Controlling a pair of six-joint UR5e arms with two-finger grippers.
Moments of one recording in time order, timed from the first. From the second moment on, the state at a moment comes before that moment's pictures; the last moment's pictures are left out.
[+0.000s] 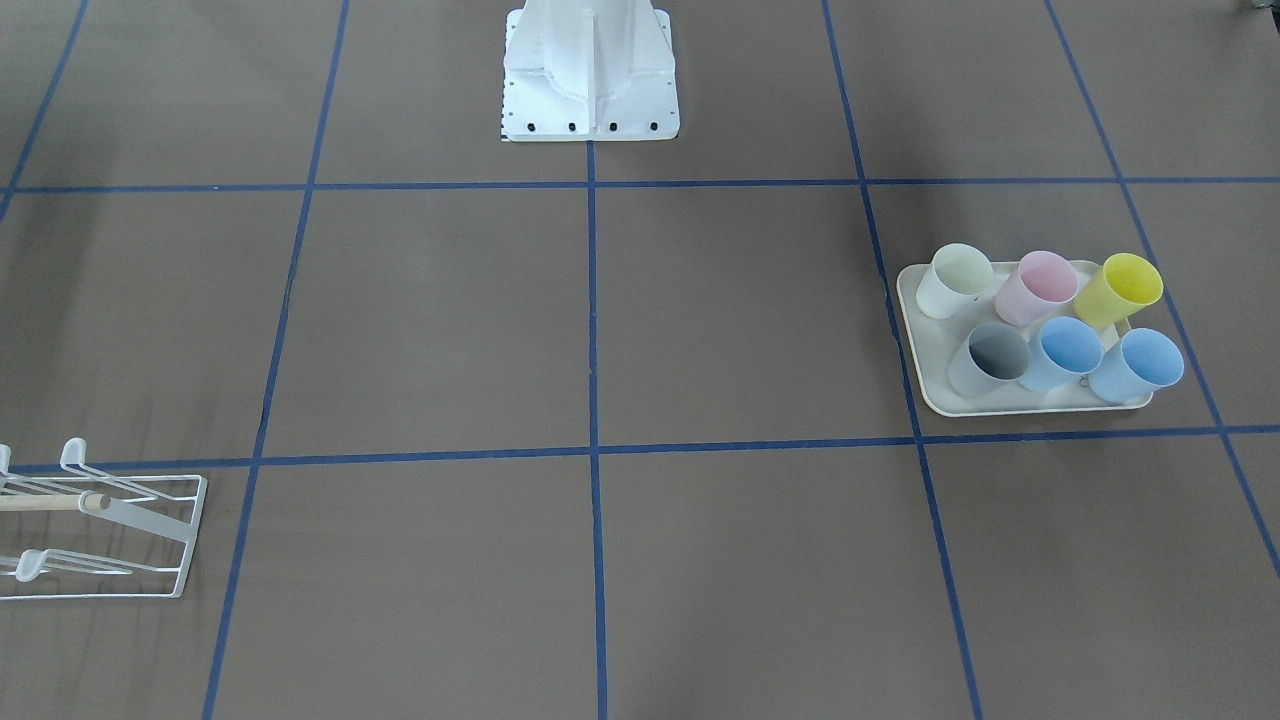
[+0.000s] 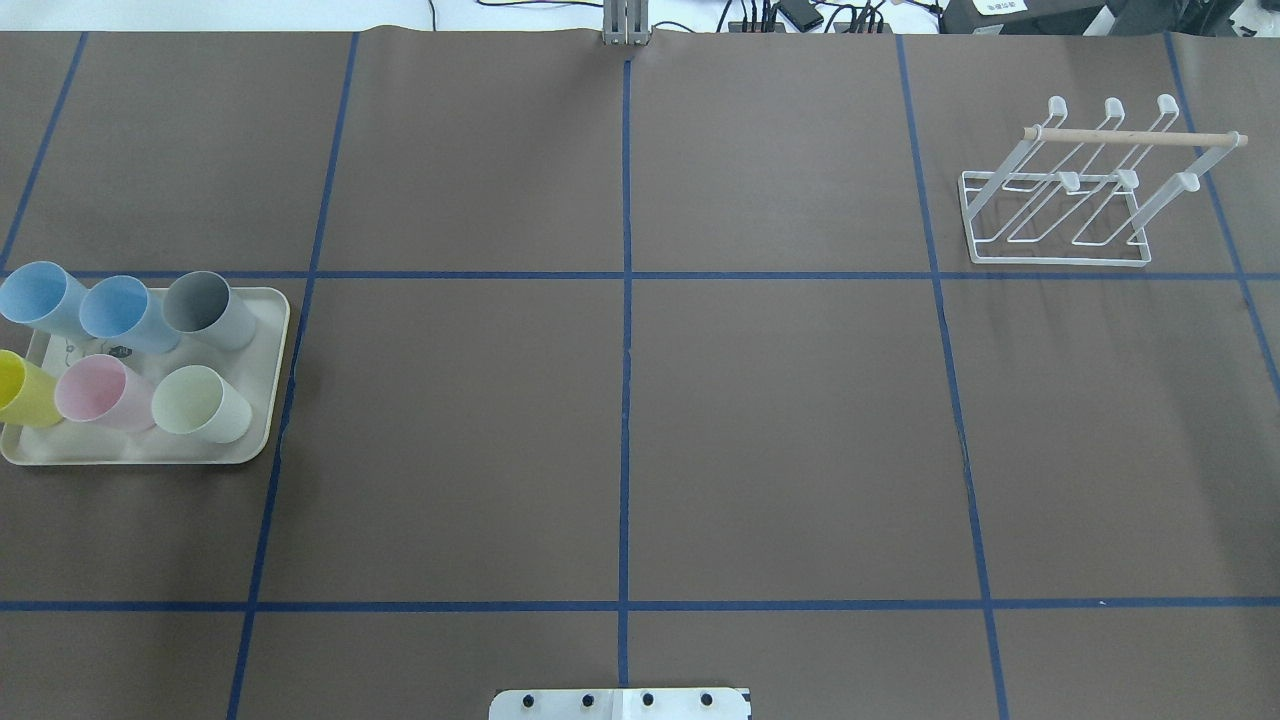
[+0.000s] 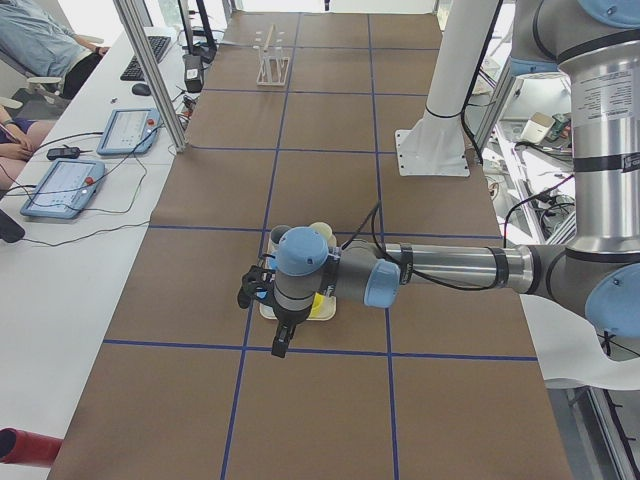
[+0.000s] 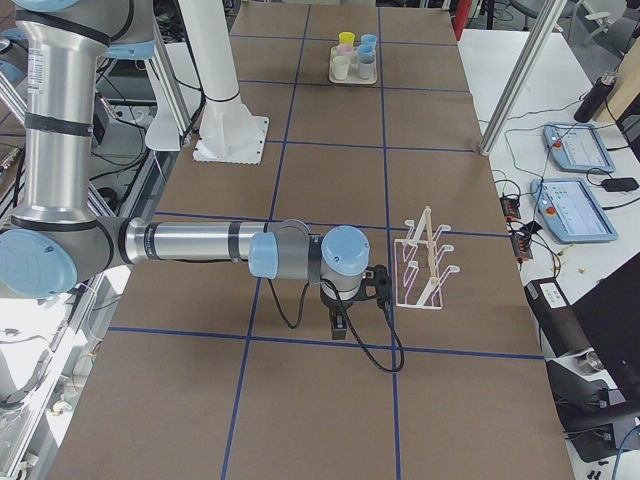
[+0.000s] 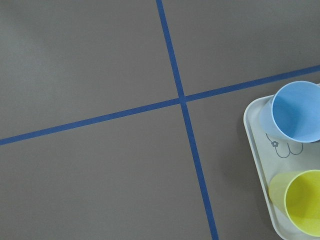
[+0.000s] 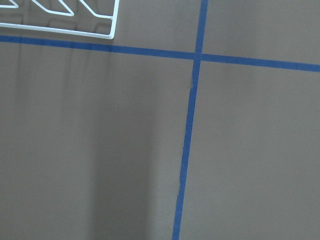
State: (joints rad) left arm -1.58 -1.41 -1.74 -1.77 -2.30 0.08; right arm 1.56 -1.71 1.76 -1.63 2.41 -0.10
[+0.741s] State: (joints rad) left arm -1.58 -1.44 -1.74 -1.77 -2.30 0.08; right arm 1.56 -1.69 1.78 -1.63 2.41 -0.09
